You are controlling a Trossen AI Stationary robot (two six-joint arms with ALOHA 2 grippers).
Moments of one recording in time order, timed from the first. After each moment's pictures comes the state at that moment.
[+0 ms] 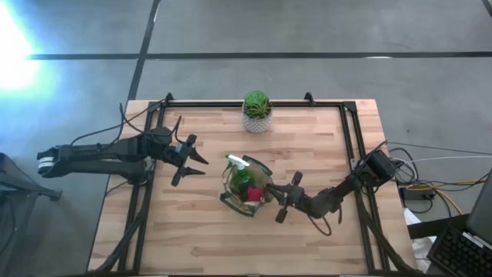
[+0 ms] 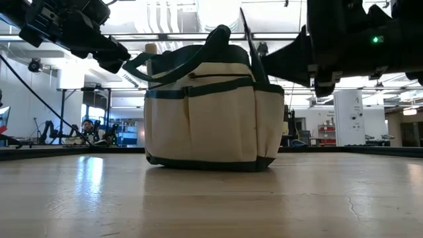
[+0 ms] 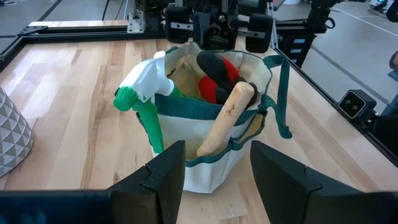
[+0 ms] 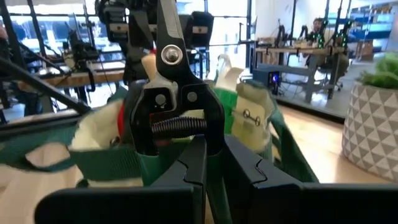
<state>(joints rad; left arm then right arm) 0.21 0.68 0.45 -0.14 0.42 0.13 0.54 1.96 0.55 1.50 0.99 0.02</state>
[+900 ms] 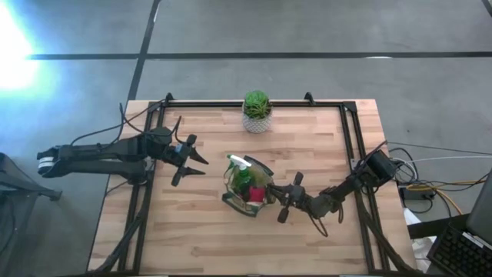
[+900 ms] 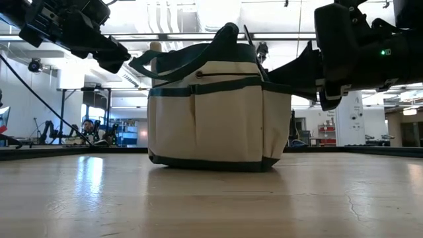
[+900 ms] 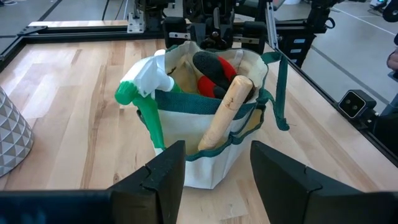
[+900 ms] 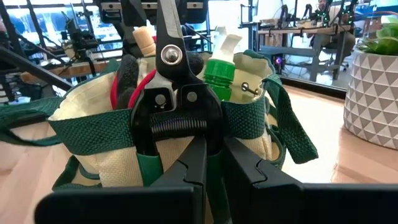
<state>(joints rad) 0.21 0.68 0.45 -0.14 0.42 0.13 0.56 1.96 0.51 1.42 0.99 0.17</state>
